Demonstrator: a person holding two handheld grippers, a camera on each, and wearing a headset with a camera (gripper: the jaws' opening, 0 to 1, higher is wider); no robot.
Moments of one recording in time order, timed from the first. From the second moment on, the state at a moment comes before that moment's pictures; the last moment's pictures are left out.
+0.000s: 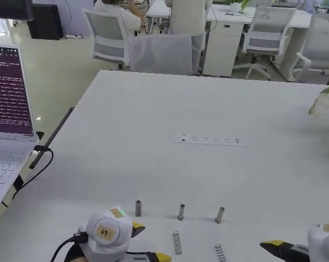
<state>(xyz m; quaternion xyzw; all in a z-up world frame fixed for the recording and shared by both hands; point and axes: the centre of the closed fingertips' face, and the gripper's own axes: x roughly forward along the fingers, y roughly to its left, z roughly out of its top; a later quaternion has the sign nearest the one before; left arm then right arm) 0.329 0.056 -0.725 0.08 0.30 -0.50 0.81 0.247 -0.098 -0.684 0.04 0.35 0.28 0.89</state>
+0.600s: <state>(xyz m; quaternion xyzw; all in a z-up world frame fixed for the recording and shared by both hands) 0.336 0.034 -0.754 0.07 0.32 -0.49 0.80 0.234 -0.104 -0.683 0.05 0.35 0.27 0.89</state>
